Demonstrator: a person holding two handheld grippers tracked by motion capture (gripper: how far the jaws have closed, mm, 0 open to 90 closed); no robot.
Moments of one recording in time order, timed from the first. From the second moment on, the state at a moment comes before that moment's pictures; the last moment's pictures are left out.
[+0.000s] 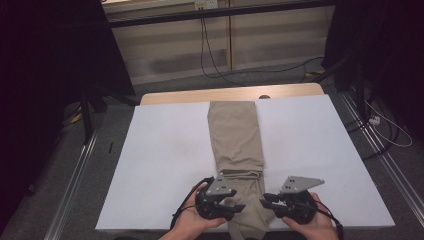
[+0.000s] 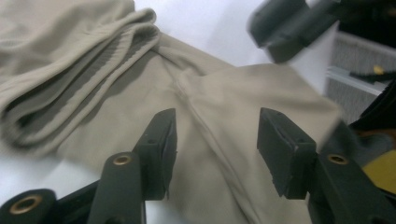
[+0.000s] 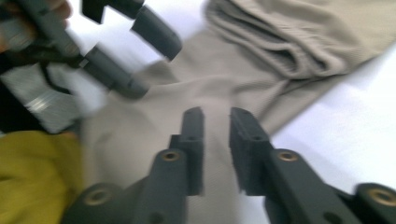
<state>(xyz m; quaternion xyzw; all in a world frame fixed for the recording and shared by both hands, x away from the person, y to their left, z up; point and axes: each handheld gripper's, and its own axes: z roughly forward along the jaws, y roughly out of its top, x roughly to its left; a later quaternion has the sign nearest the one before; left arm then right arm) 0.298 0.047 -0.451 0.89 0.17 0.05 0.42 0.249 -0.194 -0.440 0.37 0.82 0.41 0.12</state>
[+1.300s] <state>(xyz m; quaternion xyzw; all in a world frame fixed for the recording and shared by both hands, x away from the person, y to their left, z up) 0.247 0.067 -0.459 0.92 0.09 0.03 0.39 0.224 -0.202 -0.446 0.37 0.81 0.44 0.09</state>
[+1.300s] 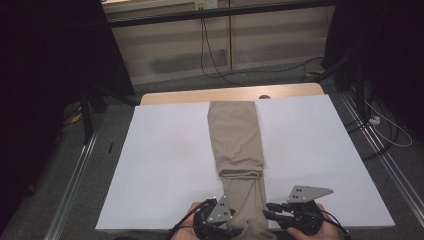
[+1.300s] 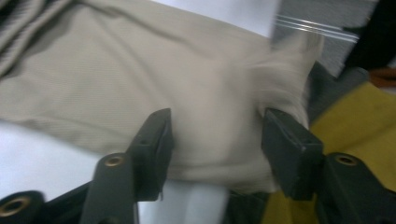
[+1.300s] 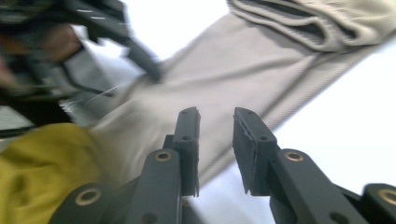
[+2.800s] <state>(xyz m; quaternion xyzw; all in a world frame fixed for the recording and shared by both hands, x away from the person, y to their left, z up) 0.383 0.072 -0.457 0.87 0.24 0.12 0.41 0.342 -0.186 -0.458 0.34 0.84 0.38 0.16</state>
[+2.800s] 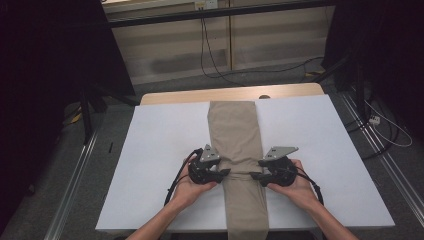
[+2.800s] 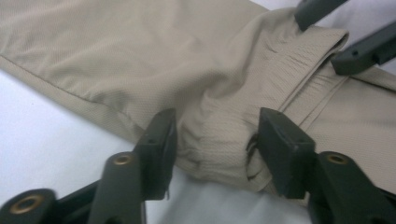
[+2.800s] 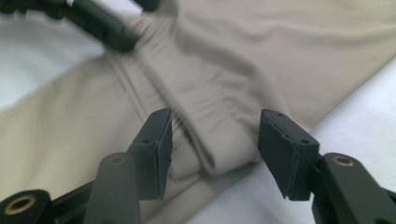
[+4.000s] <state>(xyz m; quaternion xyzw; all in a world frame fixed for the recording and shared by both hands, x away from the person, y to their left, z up) 0.336 0.095 -0.414 0.84 0.24 0.04 0.48 0.301 -0.191 -0.411 0.33 0.83 0.43 0.17</state>
